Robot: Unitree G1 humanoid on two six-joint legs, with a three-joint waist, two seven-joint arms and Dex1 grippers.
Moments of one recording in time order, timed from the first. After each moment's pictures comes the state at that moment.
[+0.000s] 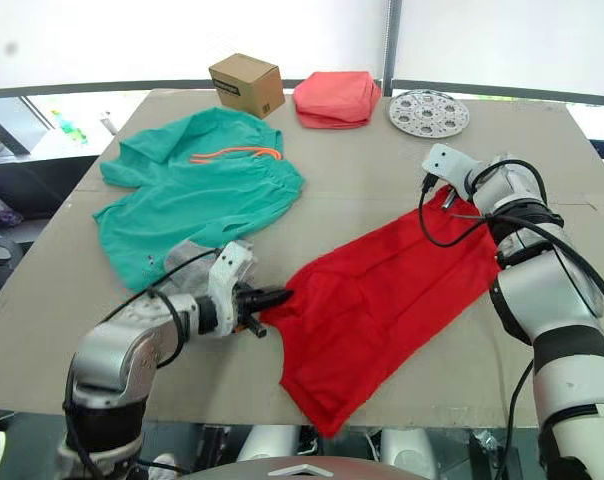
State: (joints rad) left arm -0.12 0.38 0.08 -0.56 -0.32 1.24 -0.69; right arm -1.24 -0.51 0.48 1.17 -0.32 0.27 0.66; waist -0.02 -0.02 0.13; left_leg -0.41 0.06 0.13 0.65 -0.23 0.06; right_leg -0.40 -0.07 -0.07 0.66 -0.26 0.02
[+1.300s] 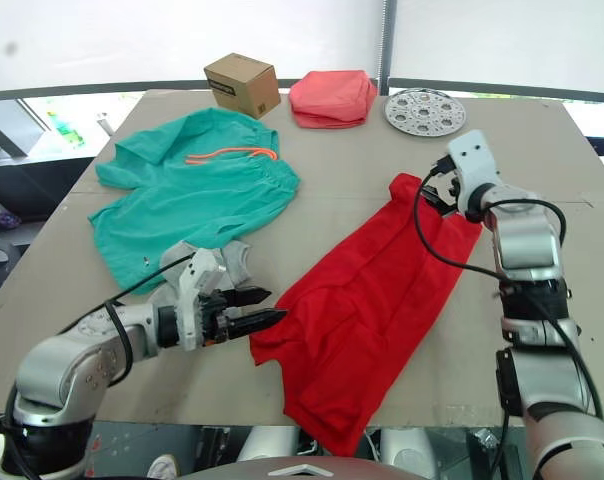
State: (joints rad) left arm -0.12 0.69 0.11 -0.40 -0.60 0.98 -0.96; right arm -0.65 -0.36 -0.19 -0.13 -0.08 1.01 0.50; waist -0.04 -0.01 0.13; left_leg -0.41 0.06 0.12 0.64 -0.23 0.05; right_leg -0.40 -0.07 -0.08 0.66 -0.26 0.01
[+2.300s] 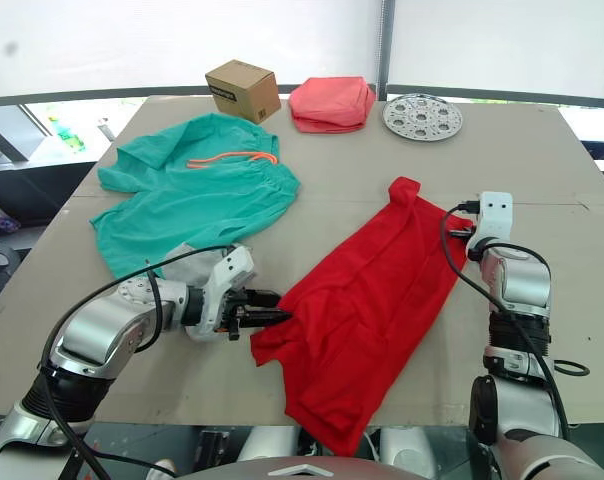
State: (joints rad) left arm -0.23 0.75 -0.17 -0.28 -0.44 0.88 -0.96; right arm -0.56 -0.28 -0.29 0.17 0.03 0.90 0.18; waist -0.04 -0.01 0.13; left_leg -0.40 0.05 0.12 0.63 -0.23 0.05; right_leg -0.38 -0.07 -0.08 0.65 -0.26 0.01
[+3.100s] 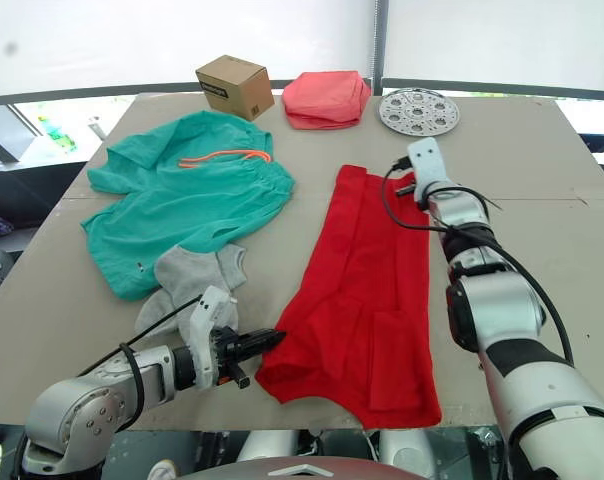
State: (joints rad) left arm 0.17 0.46 0.17 -0.68 -0.71 1.16 -0.50; right arm -1.23 -0.21 0.00 1.25 -0.10 0.25 0.22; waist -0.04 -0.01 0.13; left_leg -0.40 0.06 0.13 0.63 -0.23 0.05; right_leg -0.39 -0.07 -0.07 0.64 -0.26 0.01
